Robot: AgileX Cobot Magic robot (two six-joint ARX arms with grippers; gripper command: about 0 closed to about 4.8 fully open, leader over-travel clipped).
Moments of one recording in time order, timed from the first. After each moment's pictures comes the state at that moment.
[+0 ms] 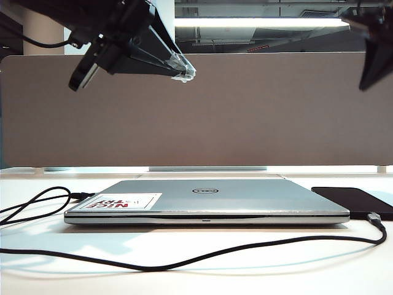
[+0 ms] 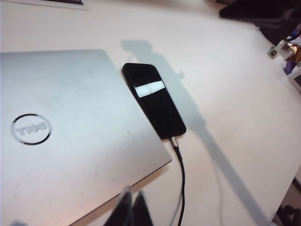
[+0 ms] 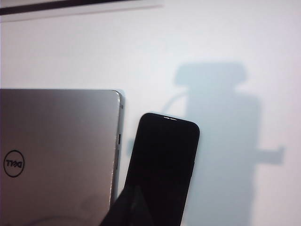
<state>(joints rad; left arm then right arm) -0.78 1.17 0.68 0.13 0.12 -0.51 -0.04 1.54 1.47 -0.87 -0.27 0.05</state>
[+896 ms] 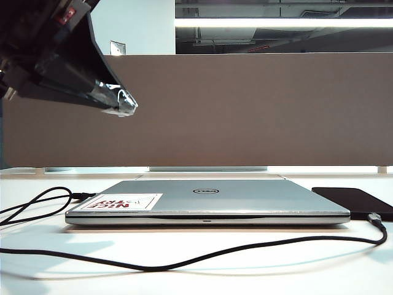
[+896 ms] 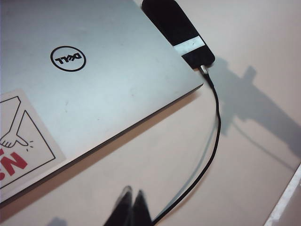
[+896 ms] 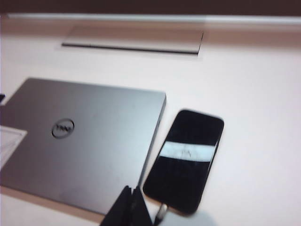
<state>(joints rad) -0.78 0.90 0.50 -0.11 0.12 -0.31 0.15 0.58 0.68 -0.52 -0.14 0.06</state>
